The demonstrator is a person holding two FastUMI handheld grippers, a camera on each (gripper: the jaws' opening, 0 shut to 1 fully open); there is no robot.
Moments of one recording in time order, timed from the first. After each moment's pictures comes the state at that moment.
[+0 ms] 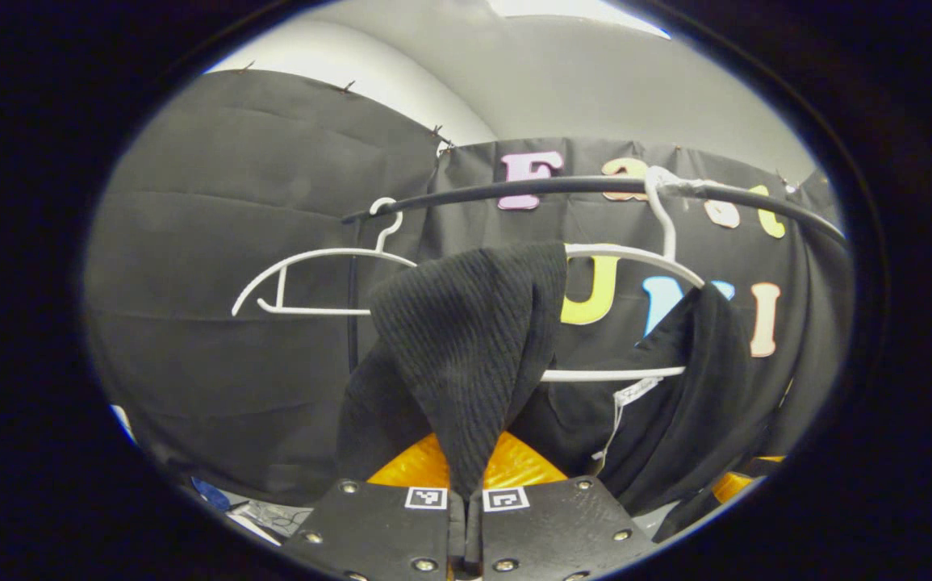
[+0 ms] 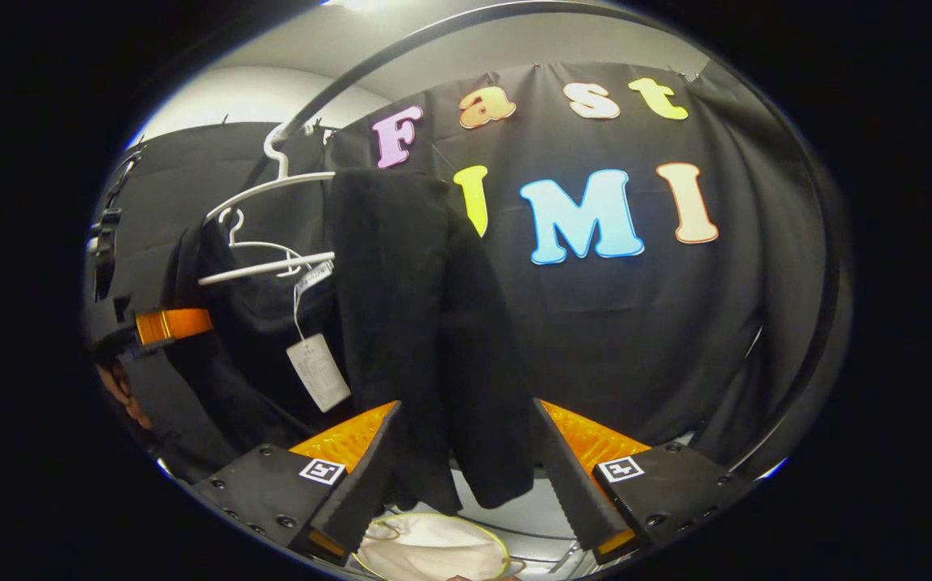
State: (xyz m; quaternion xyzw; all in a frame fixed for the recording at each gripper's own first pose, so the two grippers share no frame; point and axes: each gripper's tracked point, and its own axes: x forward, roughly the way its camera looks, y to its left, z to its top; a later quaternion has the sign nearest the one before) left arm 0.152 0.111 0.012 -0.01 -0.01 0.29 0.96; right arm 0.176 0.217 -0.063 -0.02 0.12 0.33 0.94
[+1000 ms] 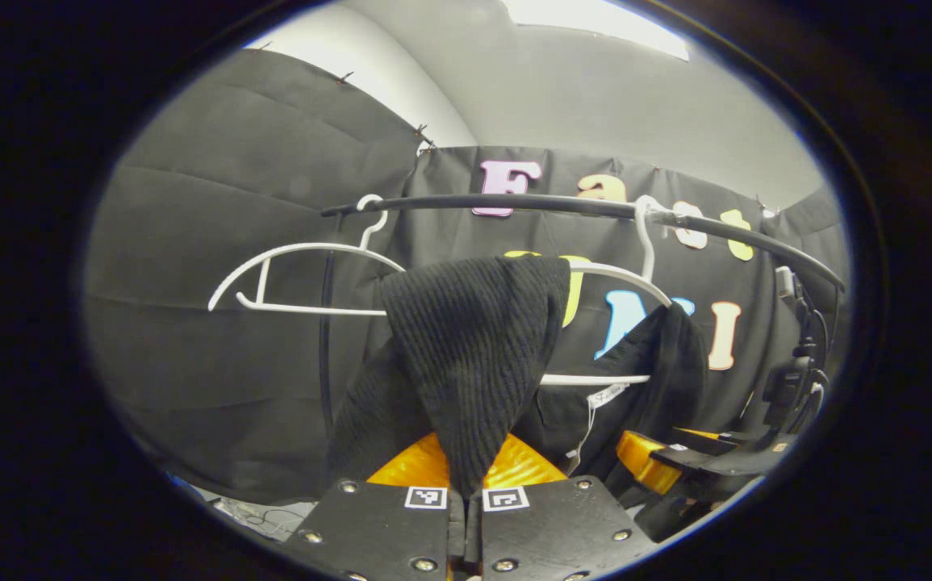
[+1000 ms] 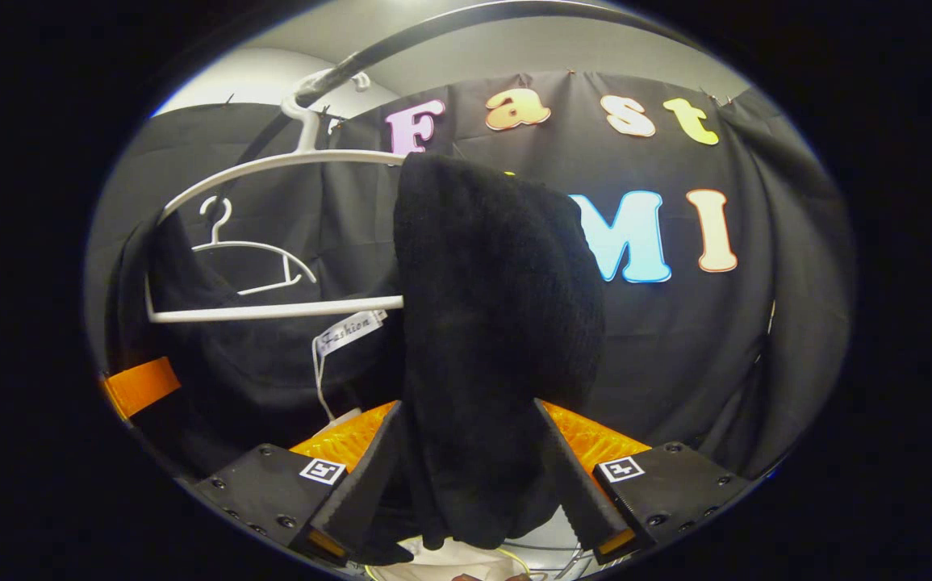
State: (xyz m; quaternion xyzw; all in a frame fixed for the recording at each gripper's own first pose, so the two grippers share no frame) left arm 0.144 0.113 0.019 -0.04 -0.02 0.22 0.97; right arm 0.207 0.322 -0.040 -0.05 0.10 0.27 0.96
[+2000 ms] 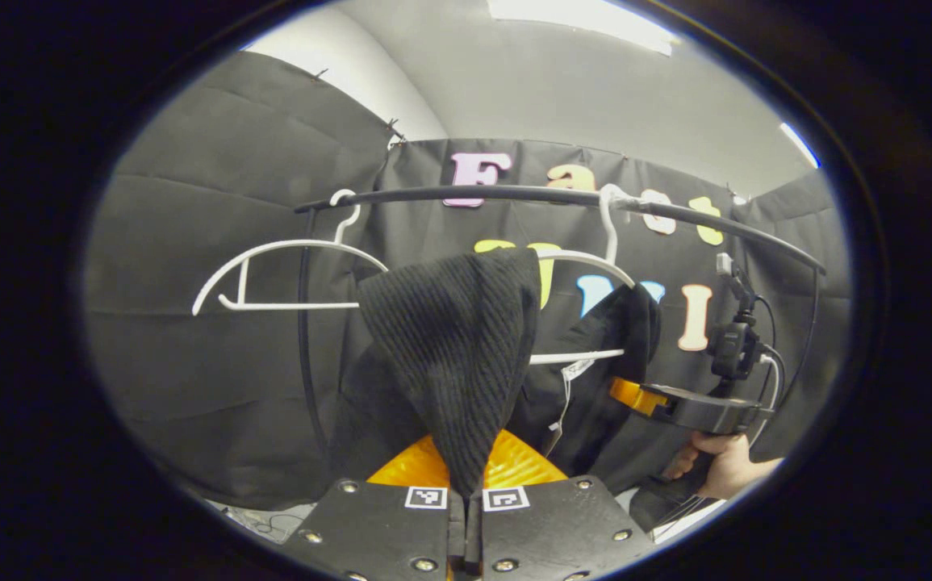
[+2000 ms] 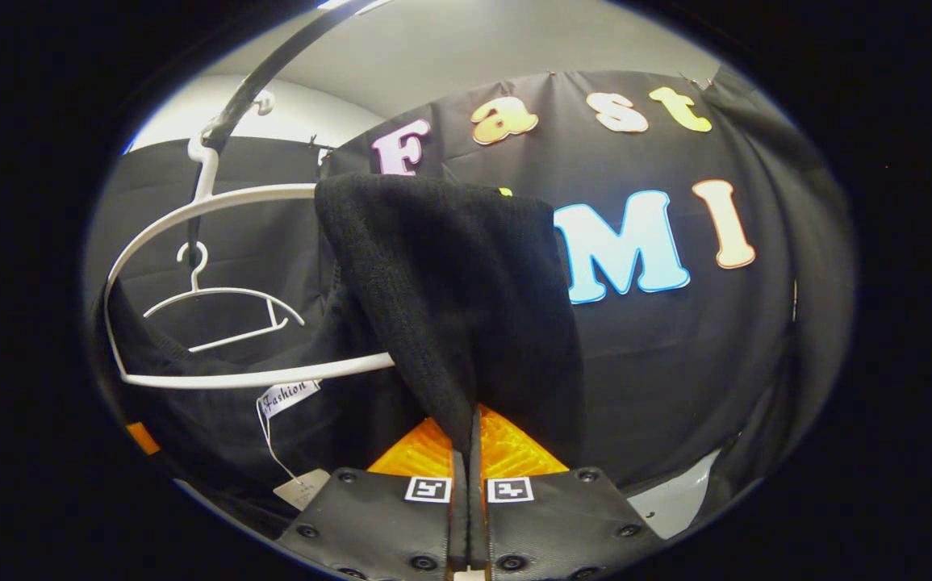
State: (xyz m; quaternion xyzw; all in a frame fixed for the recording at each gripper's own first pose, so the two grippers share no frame) left arm 0.134 0.091 0.012 -0.03 0.00 0.16 0.99; right arm 0.257 0.333 -0.017 -0.01 0.06 0.32 0.94
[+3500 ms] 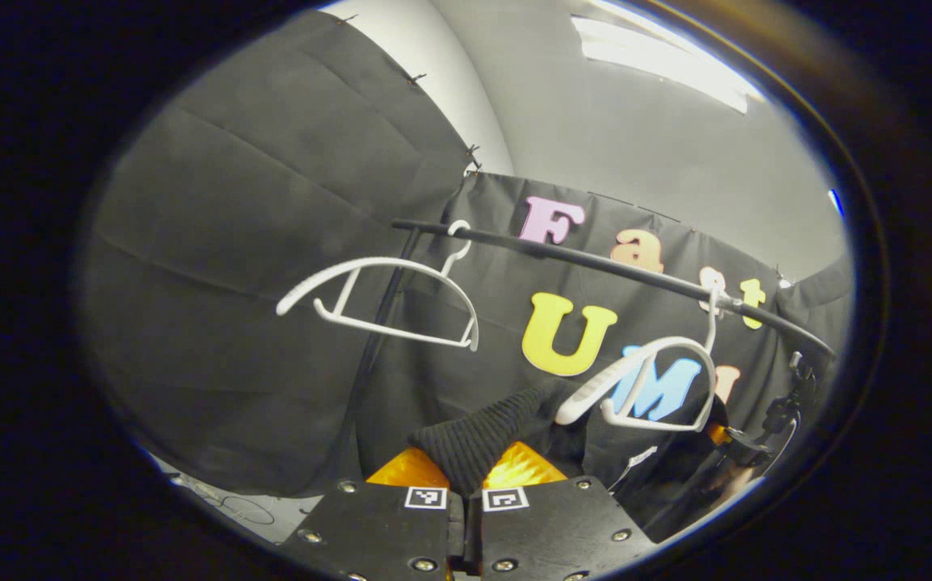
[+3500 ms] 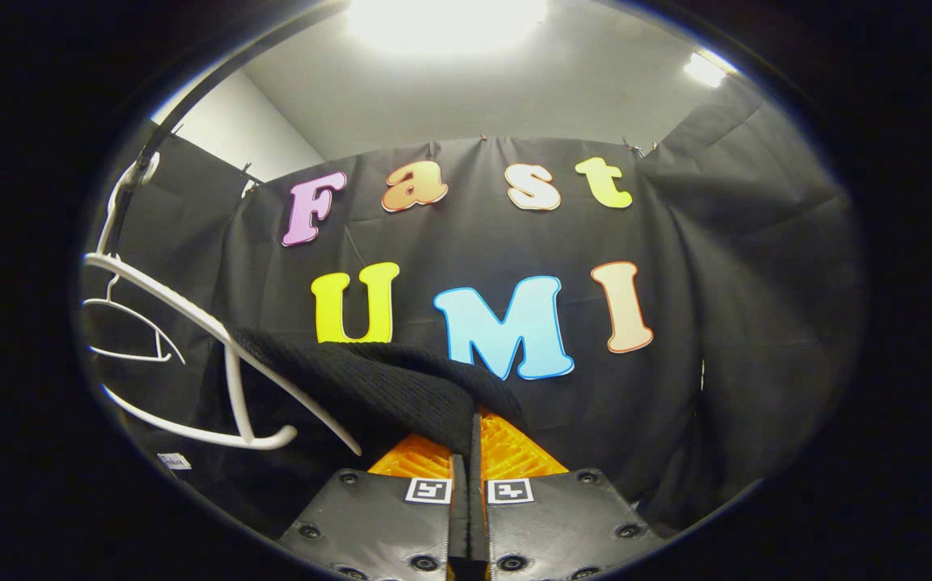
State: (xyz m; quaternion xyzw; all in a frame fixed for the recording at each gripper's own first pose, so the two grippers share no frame) left arm 0.111 0.208 0.016 -0.12 -0.08 0.23 0.96; right arm 0.358 0.224 0.036 -0.01 -0.06 0.14 0.99
